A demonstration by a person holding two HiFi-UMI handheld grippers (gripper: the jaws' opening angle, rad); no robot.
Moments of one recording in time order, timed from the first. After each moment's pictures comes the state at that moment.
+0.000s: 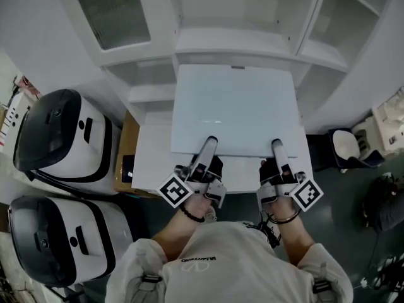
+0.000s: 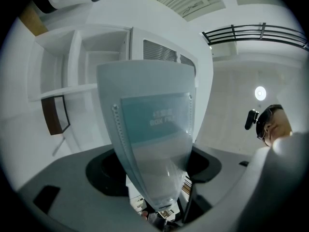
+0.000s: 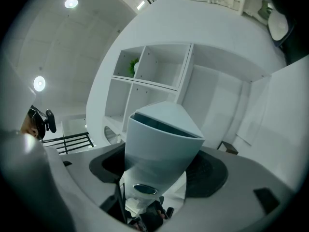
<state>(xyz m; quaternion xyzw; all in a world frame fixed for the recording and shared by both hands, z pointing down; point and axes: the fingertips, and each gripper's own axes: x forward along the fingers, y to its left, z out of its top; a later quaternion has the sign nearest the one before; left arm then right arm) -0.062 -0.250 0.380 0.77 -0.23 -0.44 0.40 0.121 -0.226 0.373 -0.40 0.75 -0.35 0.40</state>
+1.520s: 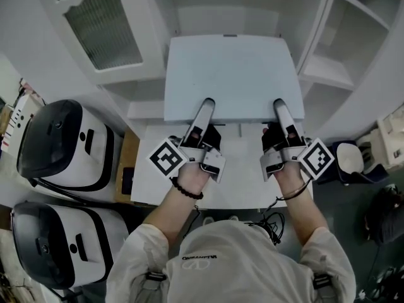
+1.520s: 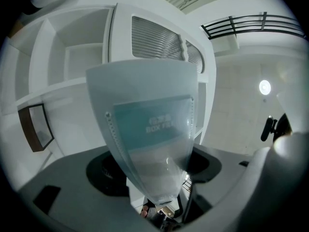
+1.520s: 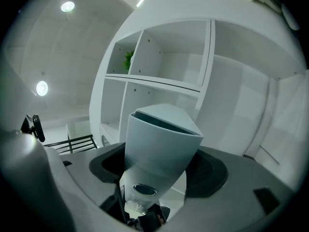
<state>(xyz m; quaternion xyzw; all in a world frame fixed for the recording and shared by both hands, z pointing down) -0.043 -0.362 0.290 0.78 -0.25 -0.43 0.38 0.141 -0.353 0.284 -0.37 0.77 -0.33 0.41</state>
